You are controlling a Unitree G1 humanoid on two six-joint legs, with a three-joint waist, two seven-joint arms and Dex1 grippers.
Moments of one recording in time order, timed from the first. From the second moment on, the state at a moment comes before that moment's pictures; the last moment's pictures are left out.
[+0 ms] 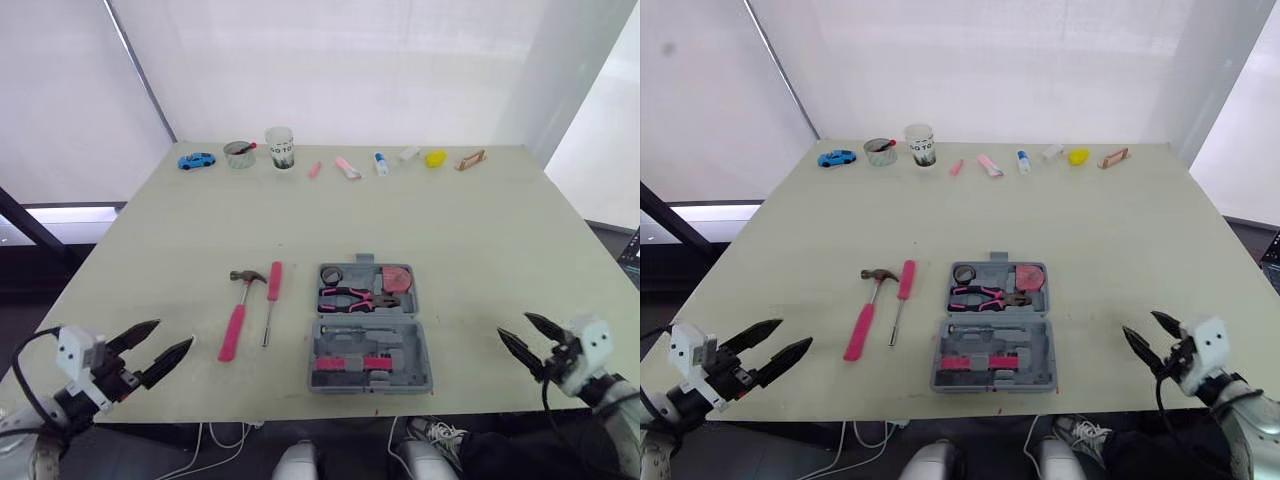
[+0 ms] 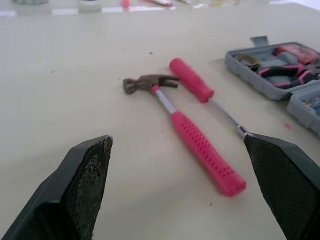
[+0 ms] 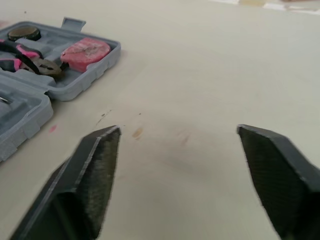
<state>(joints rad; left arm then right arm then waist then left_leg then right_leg) 0.21 0.66 0.55 0.27 -0.54 0.00 -1.08 0.20 -0.44 -0.40 -0.01 0.39 0.00 0.83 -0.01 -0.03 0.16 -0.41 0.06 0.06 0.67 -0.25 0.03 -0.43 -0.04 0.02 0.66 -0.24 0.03</state>
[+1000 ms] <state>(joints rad) 0.04 0.56 0.46 0.16 -0.44 0.20 -0.59 0.23 -0.52 -0.32 -0.07 0.51 -0.05 0.96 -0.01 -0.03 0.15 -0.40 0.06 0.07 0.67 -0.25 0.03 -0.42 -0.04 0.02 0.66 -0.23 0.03</state>
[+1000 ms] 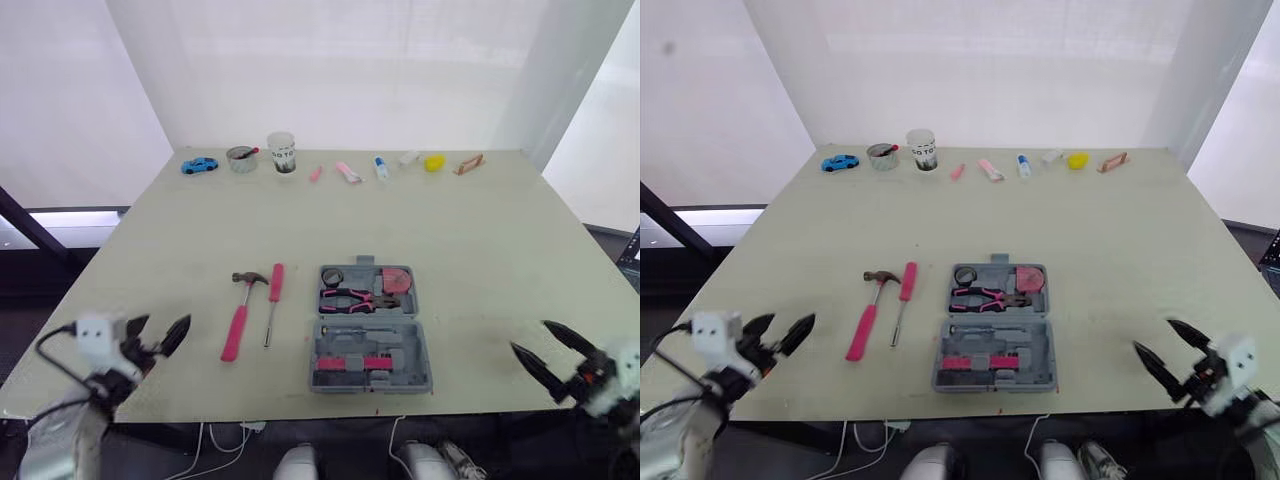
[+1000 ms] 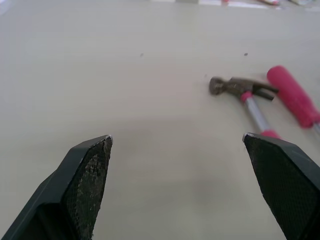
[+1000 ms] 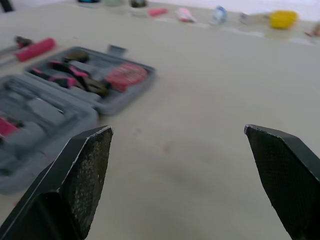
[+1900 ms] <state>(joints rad) -0.31 0.41 0.23 0.27 -0.26 0.41 -0.30 -0.13 -0.59 -0.08 -0.35 0.61 0.26 1.02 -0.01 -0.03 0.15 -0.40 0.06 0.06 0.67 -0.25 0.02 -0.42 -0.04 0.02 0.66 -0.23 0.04</state>
